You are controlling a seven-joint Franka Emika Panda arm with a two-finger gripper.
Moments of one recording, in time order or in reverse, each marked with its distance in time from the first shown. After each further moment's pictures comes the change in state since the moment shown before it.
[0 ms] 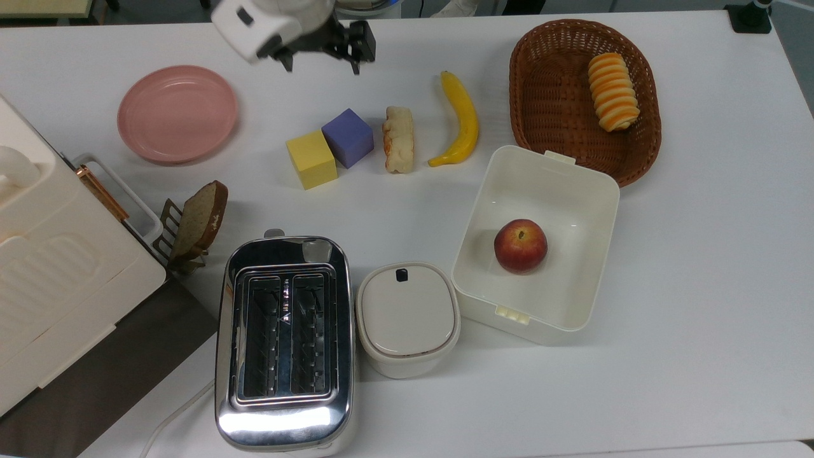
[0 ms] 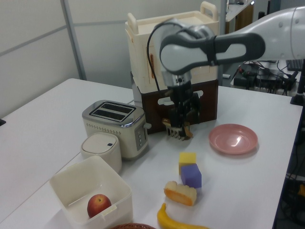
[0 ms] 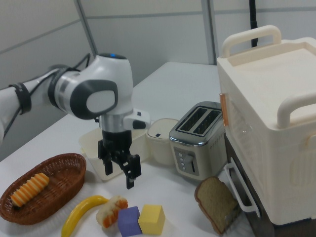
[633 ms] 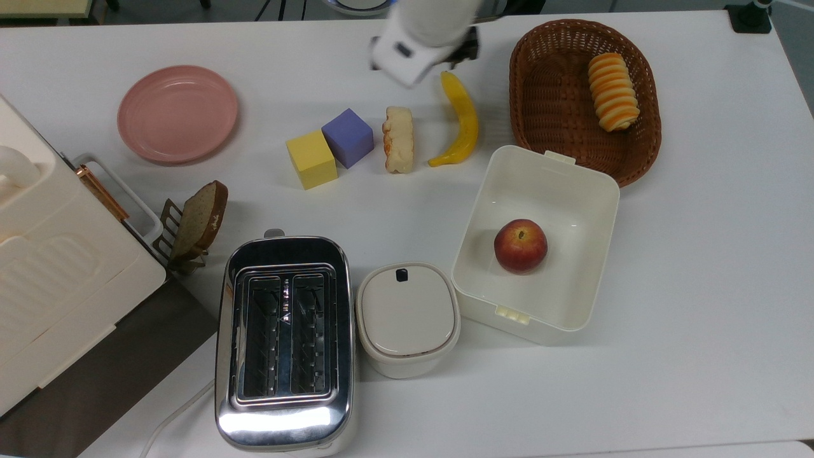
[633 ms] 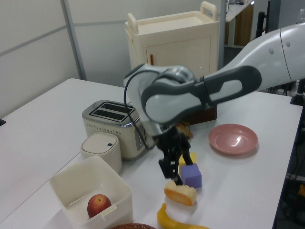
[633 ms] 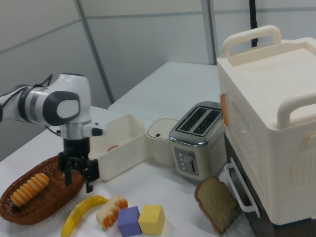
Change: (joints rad) arm 0.286 0.008 0.008 -0.122 0.000 0.006 0.094
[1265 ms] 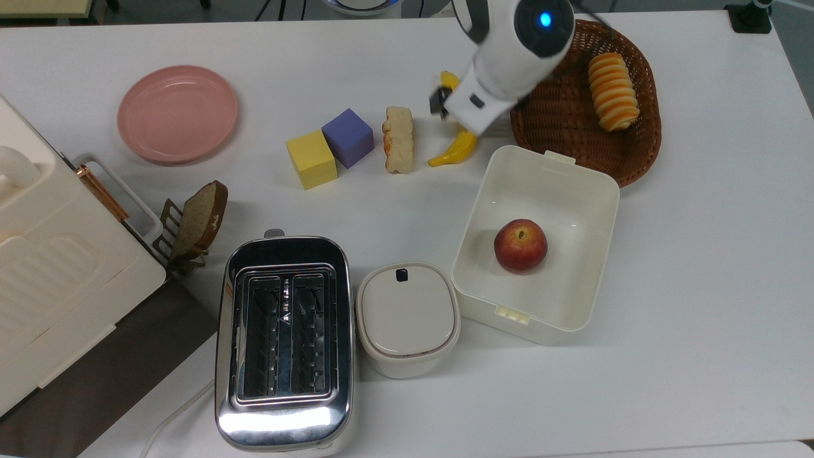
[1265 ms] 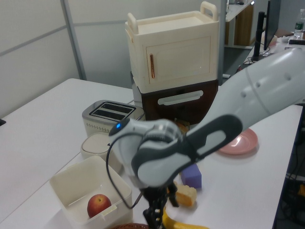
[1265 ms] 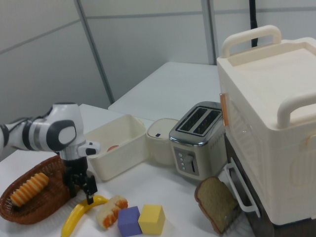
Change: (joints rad) arm 0.150 0.167 0.000 -0.074 0.000 0.306 0.193
